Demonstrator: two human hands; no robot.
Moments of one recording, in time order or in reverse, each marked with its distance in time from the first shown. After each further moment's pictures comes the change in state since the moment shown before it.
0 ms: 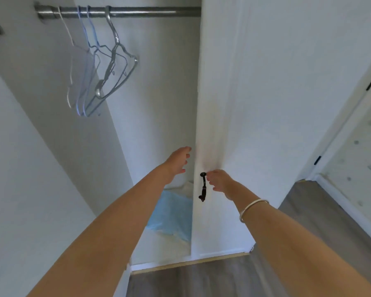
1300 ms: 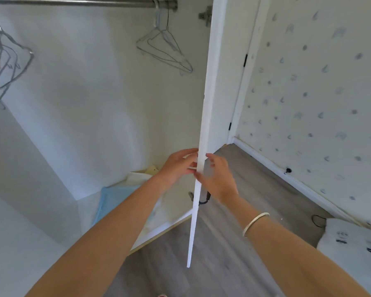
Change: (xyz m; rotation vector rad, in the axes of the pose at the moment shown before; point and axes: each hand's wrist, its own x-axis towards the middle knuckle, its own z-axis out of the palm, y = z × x) left_hand -0.180 -0.051 0.177 -0.003 -0.453 0.268; right_hand -0.224 0.168 -0.070 -0.085 0.618 -0.226
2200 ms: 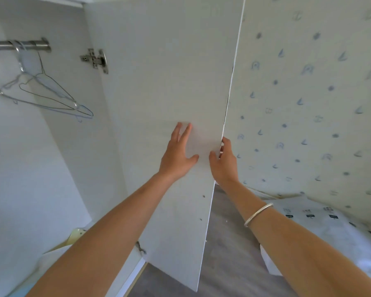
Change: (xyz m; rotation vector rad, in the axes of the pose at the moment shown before) left_hand 0.147 0.084 0.158 0.673 -0.206 0.781; right_hand 0.058 0.010 -0.184 0.109 0.721 0.121
